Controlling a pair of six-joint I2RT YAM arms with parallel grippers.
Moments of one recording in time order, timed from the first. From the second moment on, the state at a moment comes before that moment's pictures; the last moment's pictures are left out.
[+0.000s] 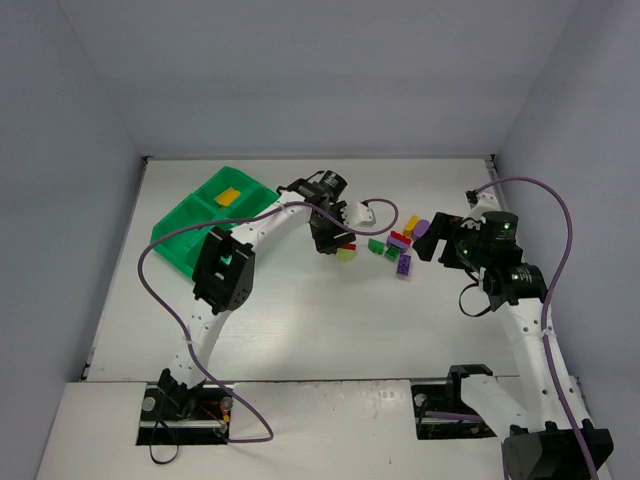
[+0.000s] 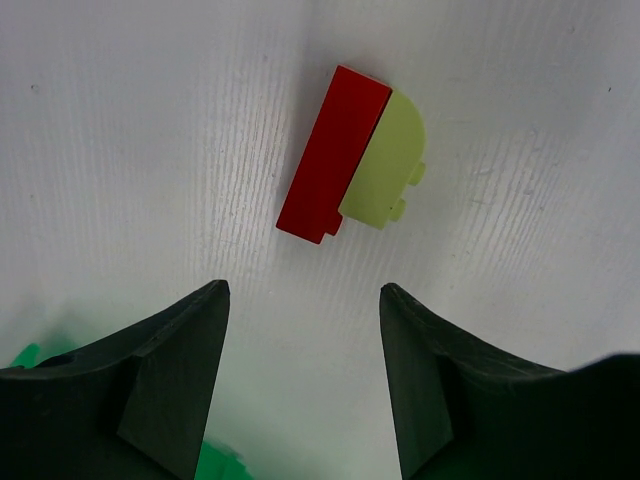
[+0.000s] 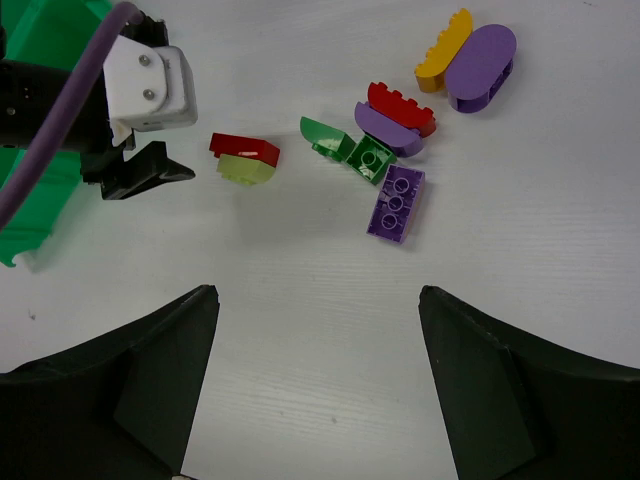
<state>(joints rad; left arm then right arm) -0.65 2.27 2.05 -0.93 0.25 0.66 0.04 0.91 0.91 -0.60 -0.26 0.29</state>
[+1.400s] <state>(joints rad) -0.65 2.30 1.88 -0.72 0.46 0.66 0.04 0.98 0.91 -0.59 -0.28 0.29</state>
